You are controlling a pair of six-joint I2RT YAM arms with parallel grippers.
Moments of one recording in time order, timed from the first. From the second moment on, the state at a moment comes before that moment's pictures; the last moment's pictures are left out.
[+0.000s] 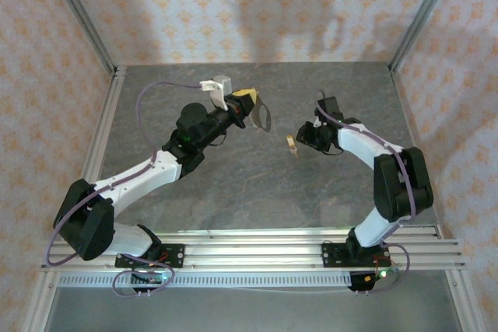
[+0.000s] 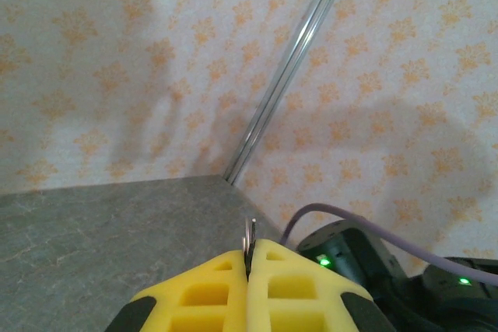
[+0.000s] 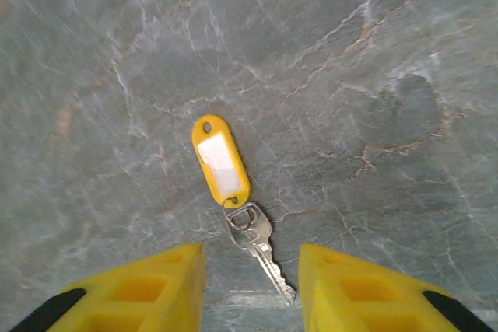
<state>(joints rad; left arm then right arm) -0.59 1.37 0.90 0.56 0.10 -0.47 0.26 1.65 1.03 -0.46 -0.20 0.56</state>
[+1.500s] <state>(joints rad) -0.59 1.30 0.89 0.55 0.14 -0.49 0.36 1.84 1.18 -0.54 -0.08 0.44</state>
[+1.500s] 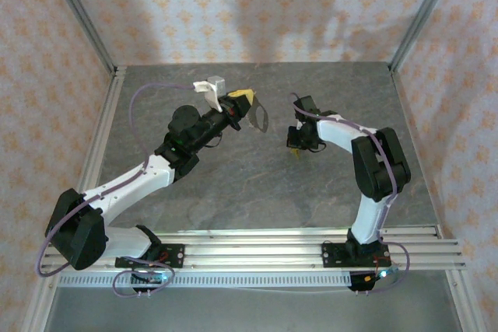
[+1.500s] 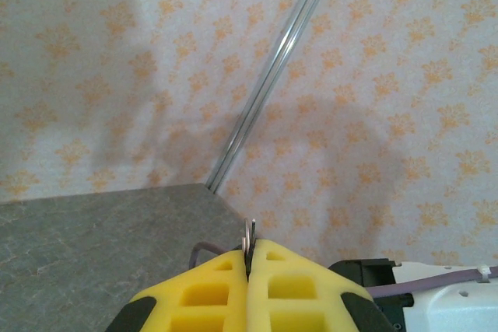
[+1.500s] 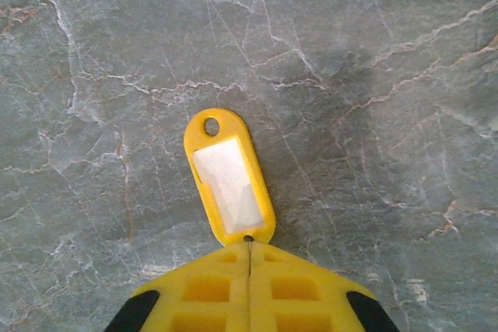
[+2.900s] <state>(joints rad) -0.59 1.38 1.05 0.48 0.48 -0.41 0.29 1.01 1.06 -0.14 -0.65 0.84</state>
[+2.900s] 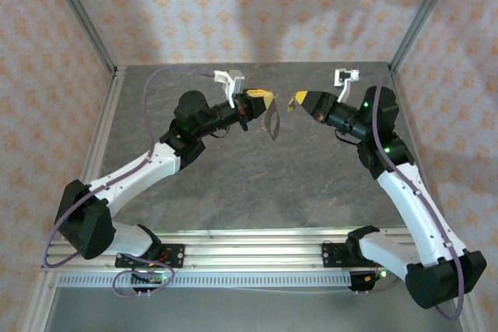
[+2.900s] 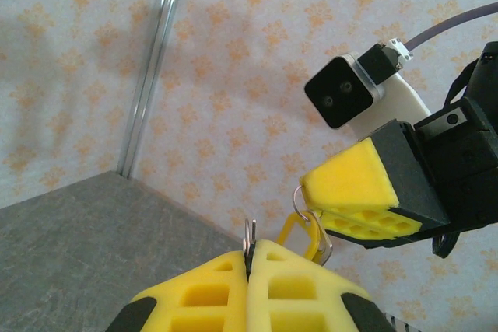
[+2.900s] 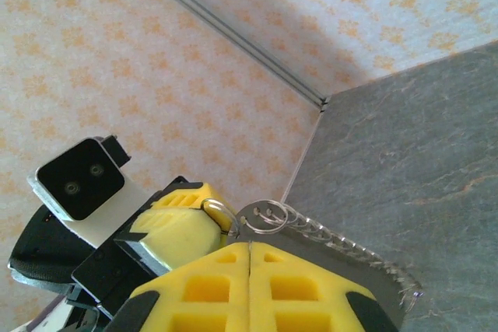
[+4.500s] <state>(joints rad) -0.62 1.40 1.07 0.46 0.47 -0.41 0.37 1.08 1.11 -0.15 -0.57 0.80</state>
